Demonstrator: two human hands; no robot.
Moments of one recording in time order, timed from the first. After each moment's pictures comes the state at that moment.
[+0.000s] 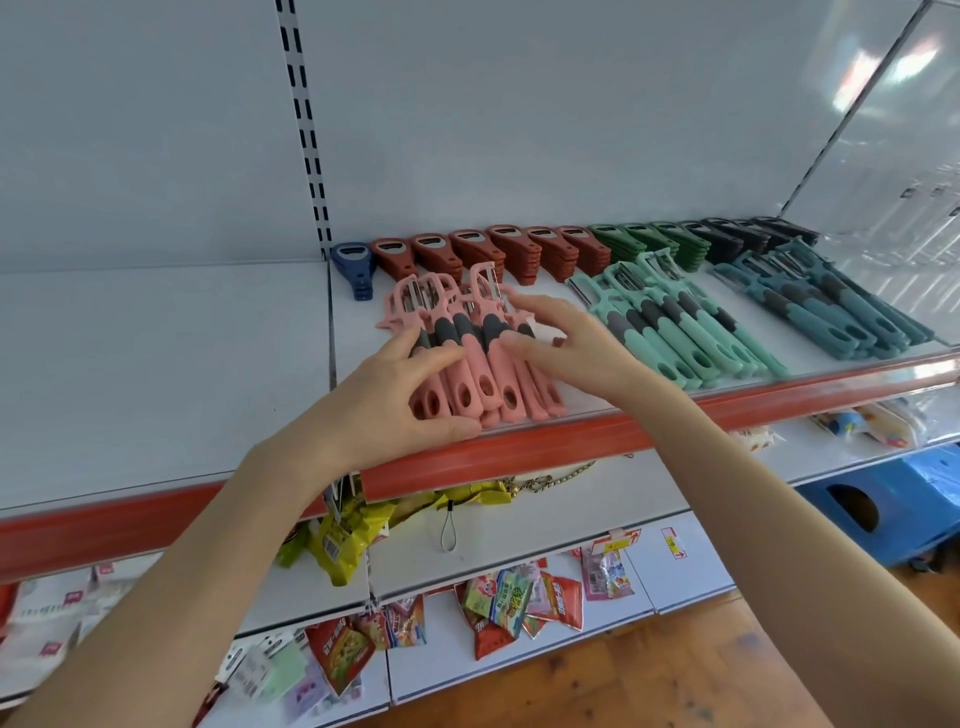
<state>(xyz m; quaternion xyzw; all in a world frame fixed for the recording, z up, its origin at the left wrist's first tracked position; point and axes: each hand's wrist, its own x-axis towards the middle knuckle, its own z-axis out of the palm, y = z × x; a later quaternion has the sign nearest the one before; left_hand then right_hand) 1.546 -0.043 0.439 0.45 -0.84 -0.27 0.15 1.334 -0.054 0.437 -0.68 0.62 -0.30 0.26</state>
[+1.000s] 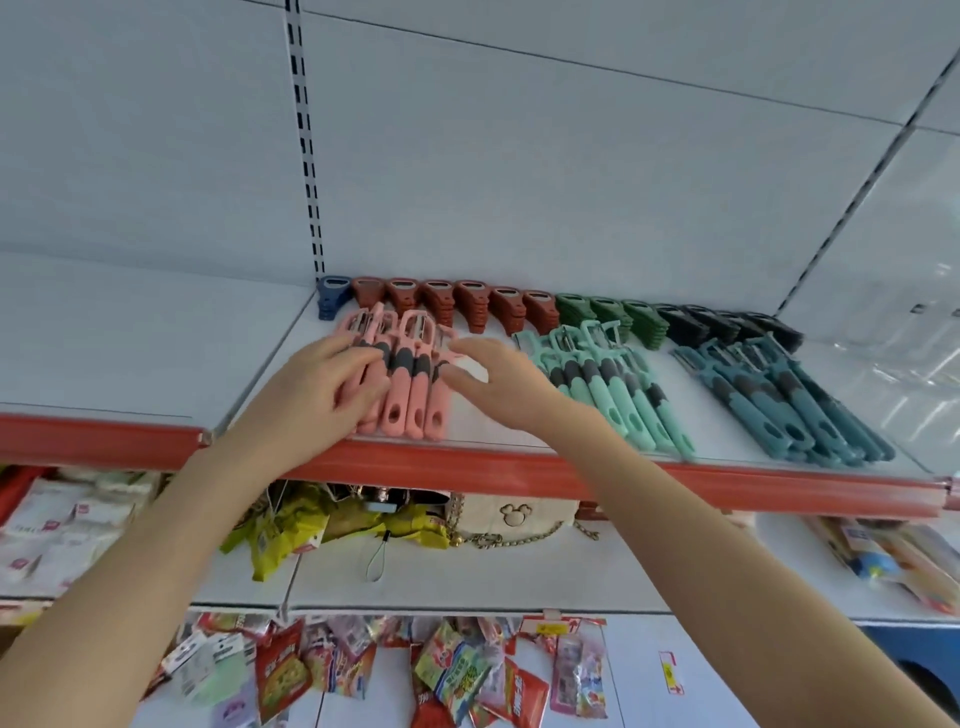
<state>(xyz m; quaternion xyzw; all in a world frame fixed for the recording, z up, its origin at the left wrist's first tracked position) 1.476 -0.003 0.444 0.57 -0.77 -0.04 0.30 1.281 -0.041 0.464 -0.82 0.52 -0.16 0.19</state>
